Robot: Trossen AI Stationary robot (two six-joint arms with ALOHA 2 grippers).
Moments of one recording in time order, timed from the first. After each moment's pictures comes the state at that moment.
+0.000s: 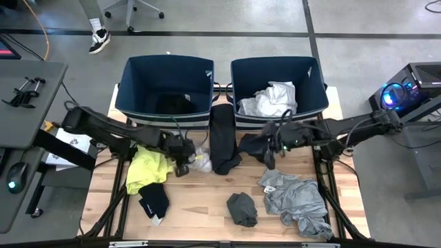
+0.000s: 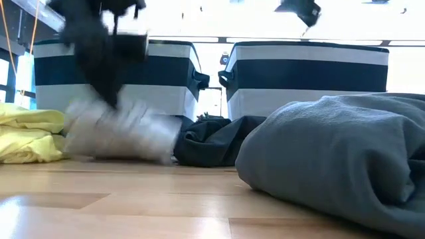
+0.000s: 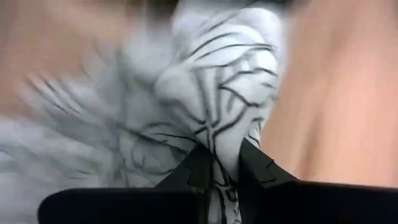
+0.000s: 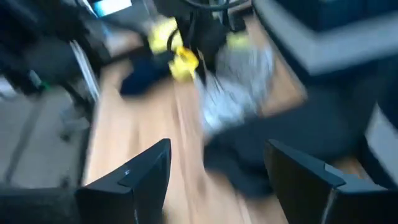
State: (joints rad) left arm -0.13 1.37 0.82 -0.61 -0.04 -0.40; right arm 0.18 1.15 1.02 -0.36 0.15 0.41
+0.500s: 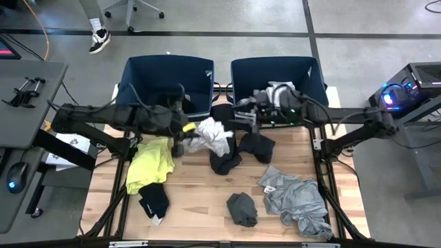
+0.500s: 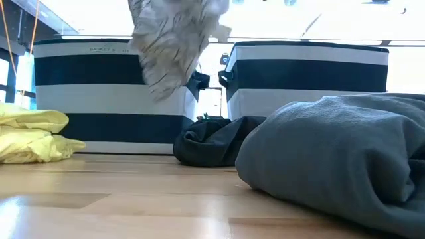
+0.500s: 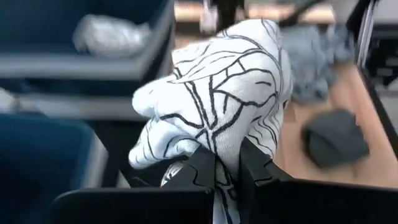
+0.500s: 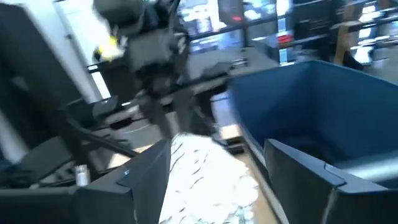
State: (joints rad) left arm -0.11 1.21 1.33 -0.73 -0.24 -0.07; right arm -0.04 1.31 1.24 -0.02 -0.01 0.21
